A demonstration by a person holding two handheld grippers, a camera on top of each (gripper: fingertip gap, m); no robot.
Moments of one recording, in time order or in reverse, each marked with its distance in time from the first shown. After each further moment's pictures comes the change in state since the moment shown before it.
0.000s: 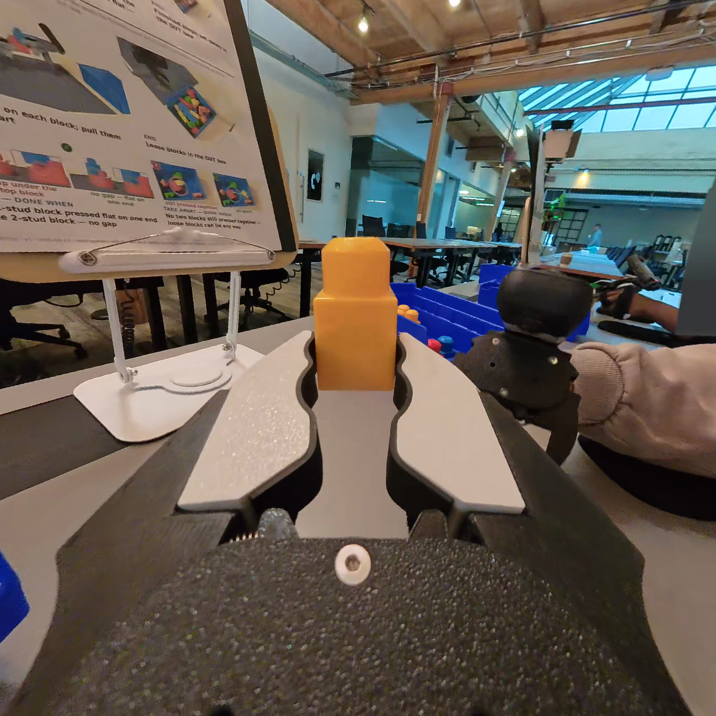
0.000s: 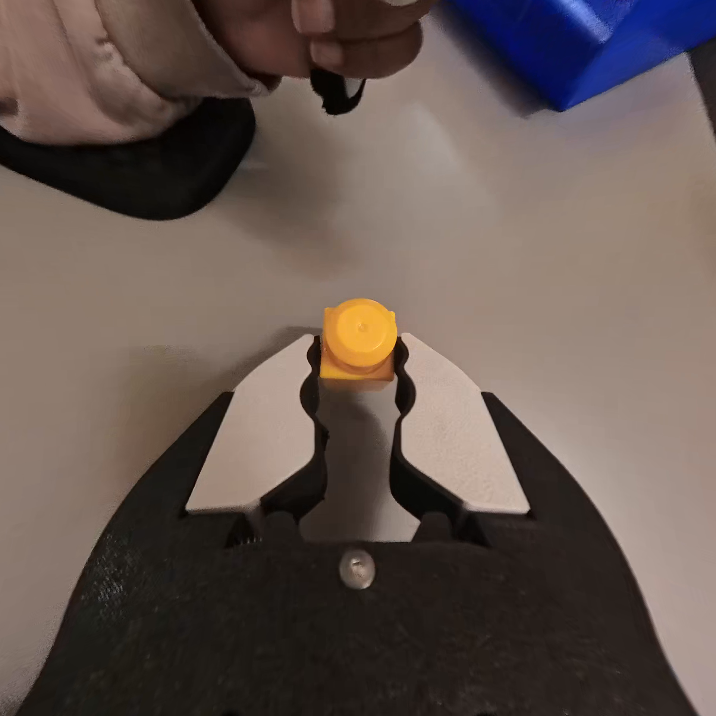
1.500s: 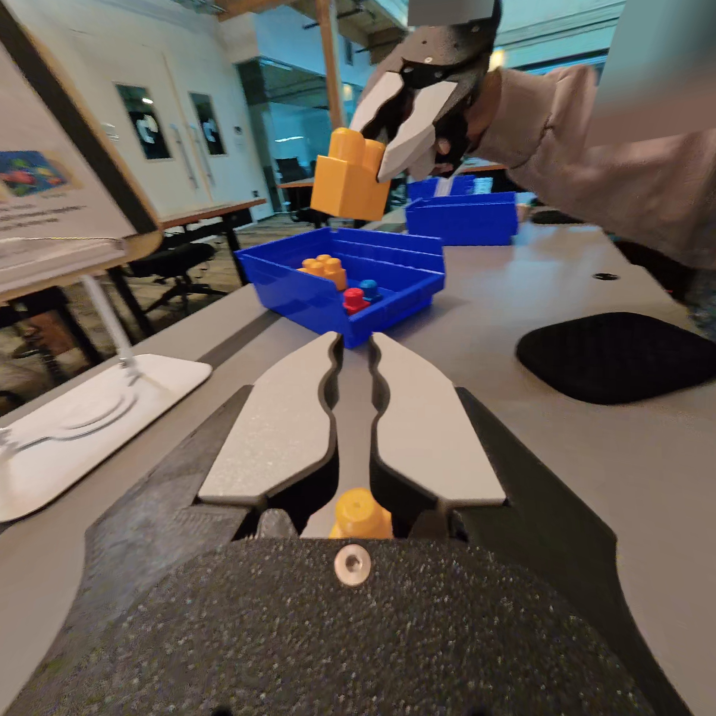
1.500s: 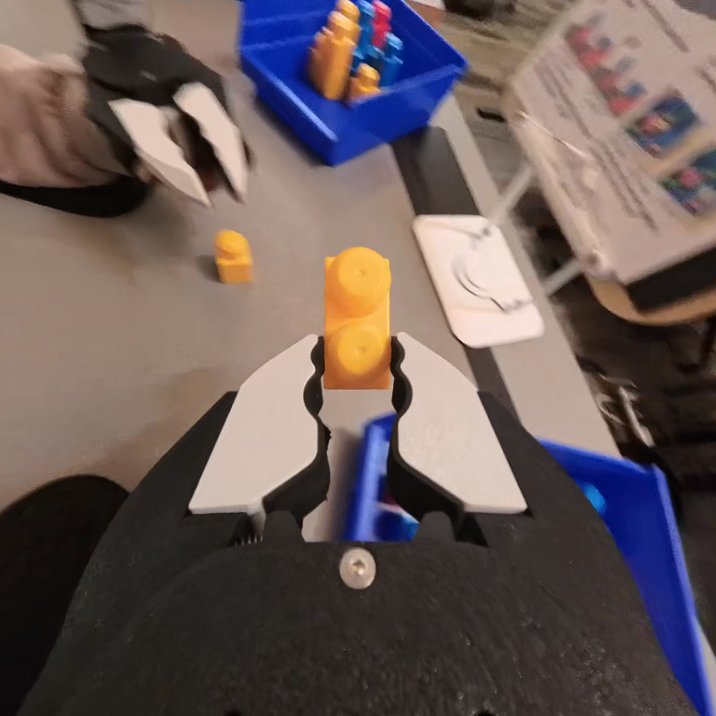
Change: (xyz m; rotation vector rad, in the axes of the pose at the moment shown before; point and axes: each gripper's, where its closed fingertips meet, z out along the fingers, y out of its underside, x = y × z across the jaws) left arm 0.085 0.039 0.022 -0.163 0.247 0.189; right arm 0.061 0.001 -0.238 0.093 0.349 -0.018
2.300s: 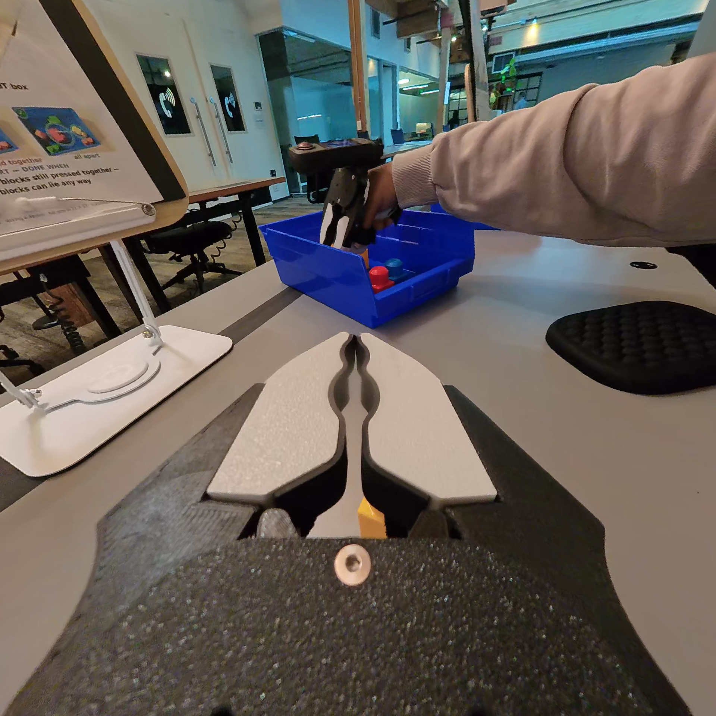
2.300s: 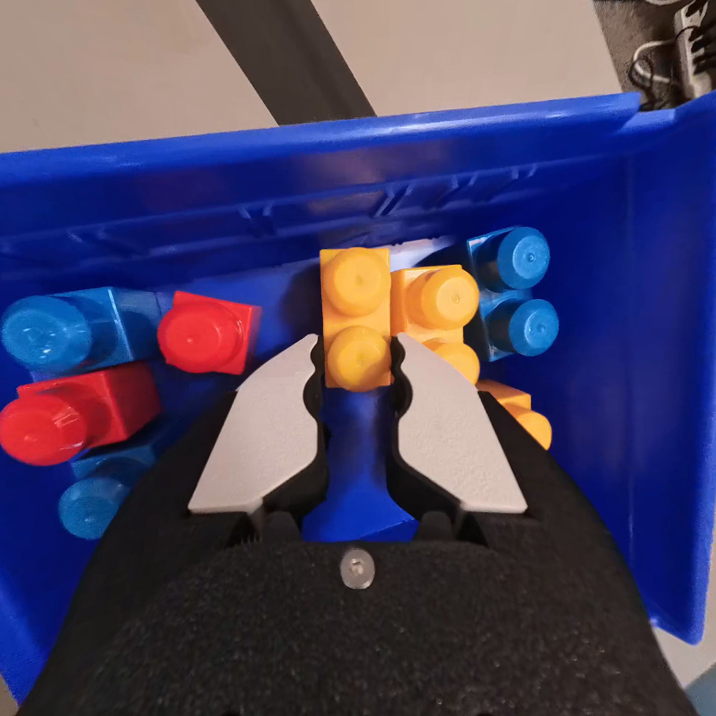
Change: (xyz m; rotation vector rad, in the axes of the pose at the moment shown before) left arm -0.025 0.017 -0.005 -0.042 -0.066 -0.017; right arm 0.171 0.237 0.052 -0.626 0.156 0.326
